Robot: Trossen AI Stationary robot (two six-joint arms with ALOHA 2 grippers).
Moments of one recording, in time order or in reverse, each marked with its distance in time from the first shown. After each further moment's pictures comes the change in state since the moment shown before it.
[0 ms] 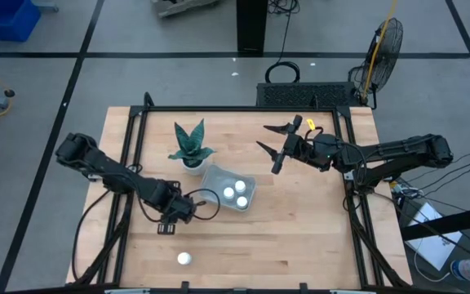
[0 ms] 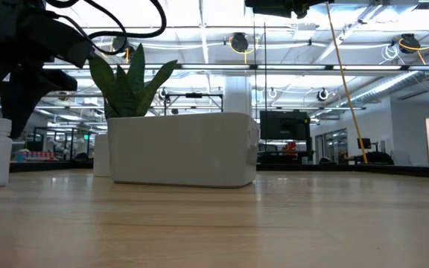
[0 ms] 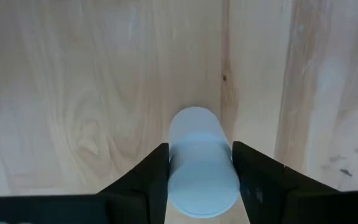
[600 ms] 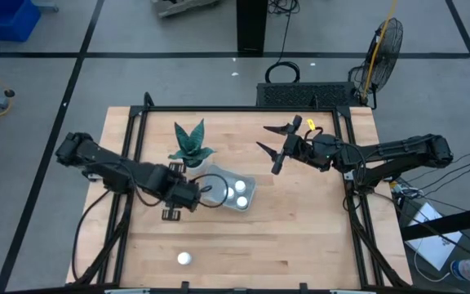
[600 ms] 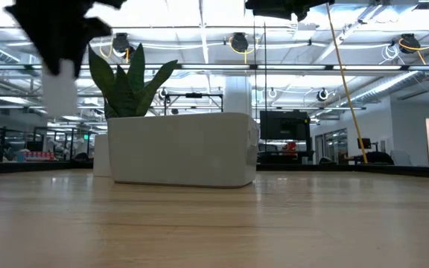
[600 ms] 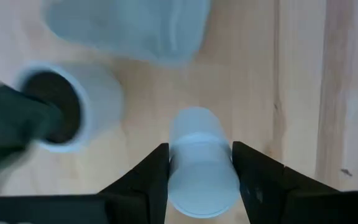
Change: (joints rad) left arm 0.082 -0.002 0.324 -0.295 -0.222 0.141; right arm 0.000 0.000 0.000 -0.022 0.000 0.018
